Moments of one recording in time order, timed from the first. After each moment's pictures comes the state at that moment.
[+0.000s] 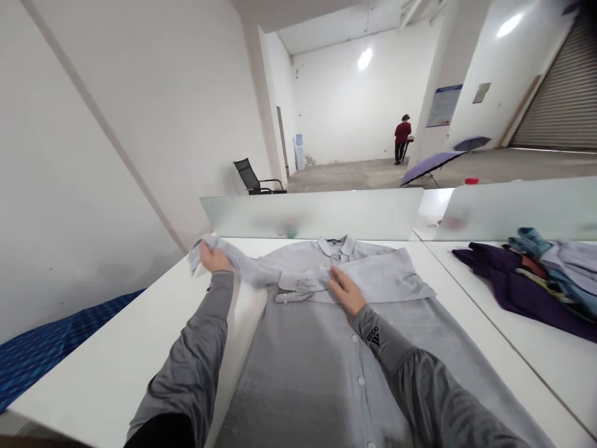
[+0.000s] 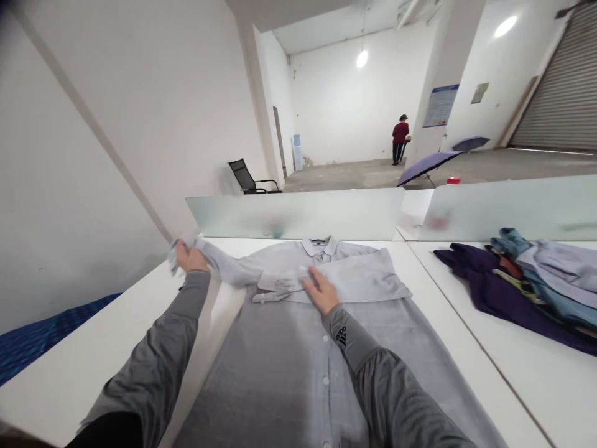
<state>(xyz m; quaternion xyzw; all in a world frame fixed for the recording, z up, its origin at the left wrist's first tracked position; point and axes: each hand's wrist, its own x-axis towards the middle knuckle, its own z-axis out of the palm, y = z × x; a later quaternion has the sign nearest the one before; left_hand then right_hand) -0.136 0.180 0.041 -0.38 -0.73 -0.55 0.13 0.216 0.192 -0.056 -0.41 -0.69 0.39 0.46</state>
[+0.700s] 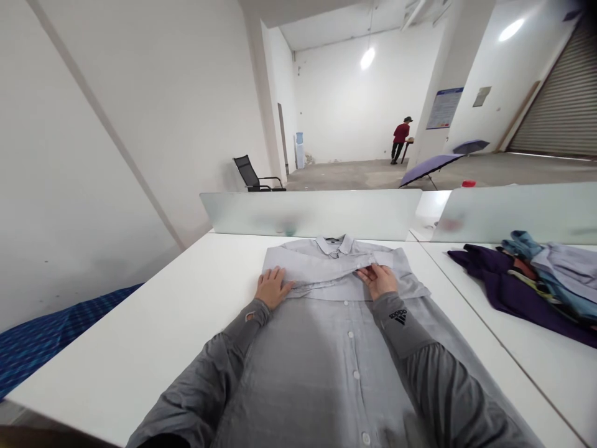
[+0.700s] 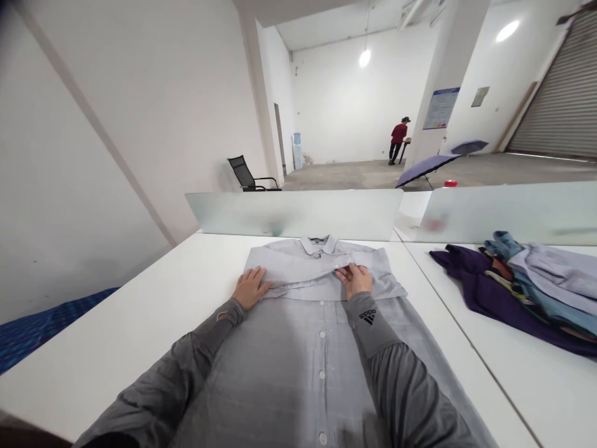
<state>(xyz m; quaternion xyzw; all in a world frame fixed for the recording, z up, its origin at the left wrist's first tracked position) -0.033 0.153 -0.048 -0.70 -0.70 -0.16 0.01 0.278 0.221 -0.022 -0.39 -0.32 0.52 0.69</state>
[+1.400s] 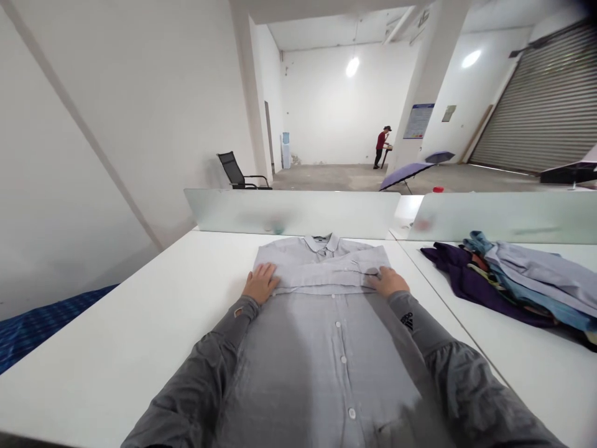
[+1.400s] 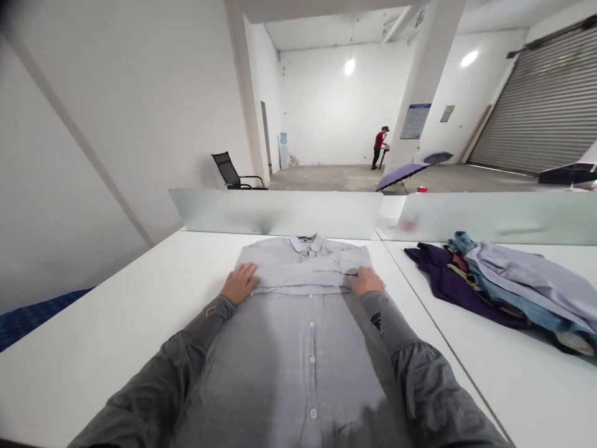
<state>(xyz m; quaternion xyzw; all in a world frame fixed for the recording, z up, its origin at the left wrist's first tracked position) -0.047 0.158 -0.053 -0.71 -0.68 -0.17 0.01 0.349 0.184 0.006 -0.73 -0.67 -0.02 0.15</state>
